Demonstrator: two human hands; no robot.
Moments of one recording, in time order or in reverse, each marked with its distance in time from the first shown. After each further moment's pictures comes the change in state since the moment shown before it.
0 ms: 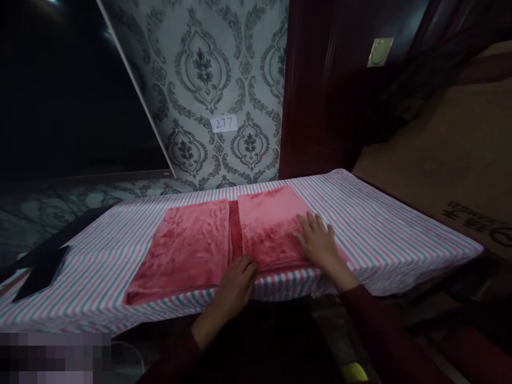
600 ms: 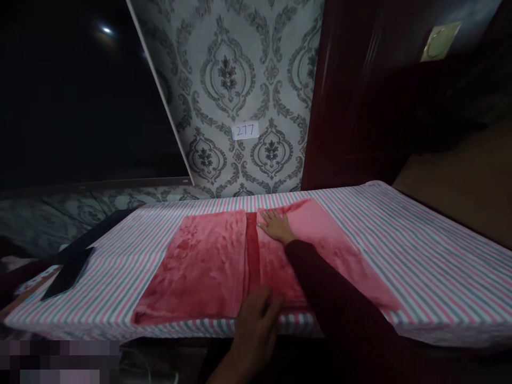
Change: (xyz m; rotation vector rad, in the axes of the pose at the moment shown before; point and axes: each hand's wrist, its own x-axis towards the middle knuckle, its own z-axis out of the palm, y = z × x) left_hand -0.024 0.010 0.037 0.192 0.332 -0.038; right_hand 0.166 -0.154 0.043 0.145 -0.380 -0.312
